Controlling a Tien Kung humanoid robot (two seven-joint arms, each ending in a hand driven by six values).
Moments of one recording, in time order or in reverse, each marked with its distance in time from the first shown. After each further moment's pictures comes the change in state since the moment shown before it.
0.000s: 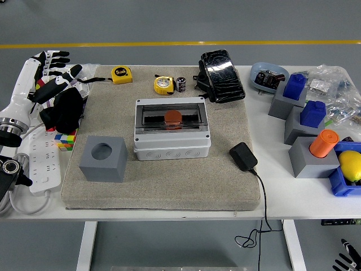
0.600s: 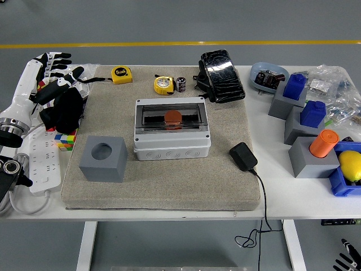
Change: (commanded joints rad) left arm -0.001 0.002 0.007 0.003 -0.001 -0.006 0.003; right arm 0.000 -0.002 -0.007 0.000 0.002 -0.003 -0.001
